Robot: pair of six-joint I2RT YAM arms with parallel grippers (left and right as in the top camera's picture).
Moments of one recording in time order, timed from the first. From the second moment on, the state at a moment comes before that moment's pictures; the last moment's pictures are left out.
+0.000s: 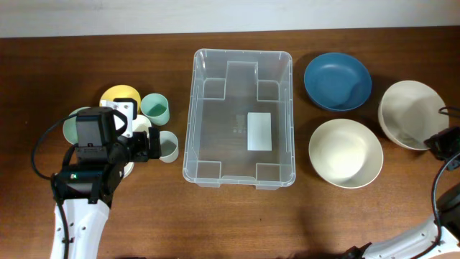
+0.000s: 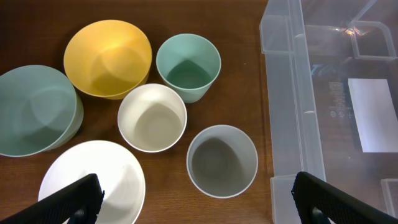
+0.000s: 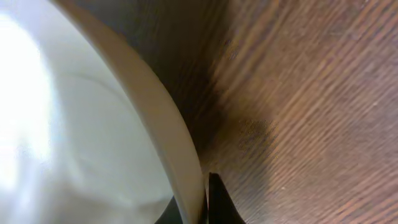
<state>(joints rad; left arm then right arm) 0.01 1.11 0.99 -0.71 0.08 -0.01 -0.92 2.05 1.39 -0.62 -0.53 0.27</state>
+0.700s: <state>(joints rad) 0.01 1.11 0.99 -0.71 0.08 -0.01 -0.33 1.55 1.46 -0.76 -0.64 0.20</state>
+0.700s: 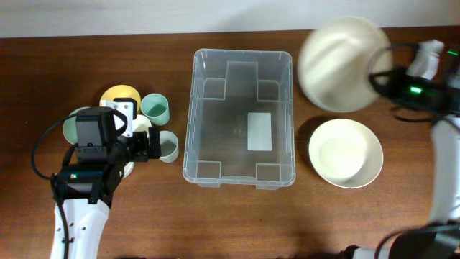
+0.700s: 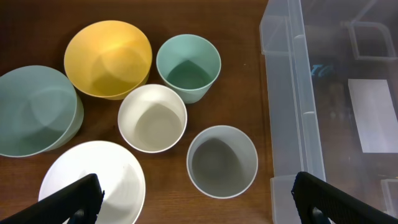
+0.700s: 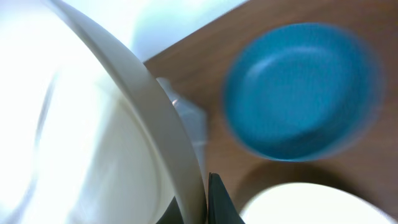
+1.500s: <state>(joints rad) 0.01 1.11 0.99 -0.71 0.08 -0.01 0.25 1.88 1.46 -0.45 -0.17 0.44</state>
